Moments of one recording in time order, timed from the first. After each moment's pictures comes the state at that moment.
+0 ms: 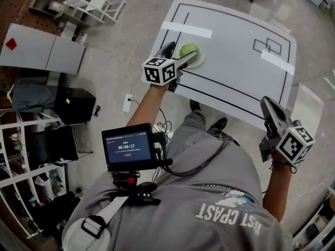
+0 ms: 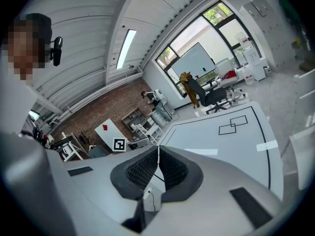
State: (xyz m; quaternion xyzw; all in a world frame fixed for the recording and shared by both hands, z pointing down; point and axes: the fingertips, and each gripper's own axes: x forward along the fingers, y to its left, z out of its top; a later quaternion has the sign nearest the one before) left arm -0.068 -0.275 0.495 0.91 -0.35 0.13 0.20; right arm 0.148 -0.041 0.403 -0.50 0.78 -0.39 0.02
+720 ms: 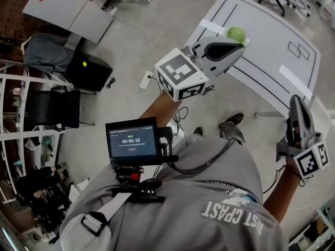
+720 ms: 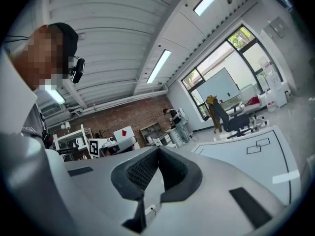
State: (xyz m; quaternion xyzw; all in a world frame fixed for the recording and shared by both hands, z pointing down) left arm -0.106 -0.051 0.287 0.98 -0.19 0.01 0.01; right arm 0.040 0.039 0.311 -0.47 0.85 -0.21 0.08
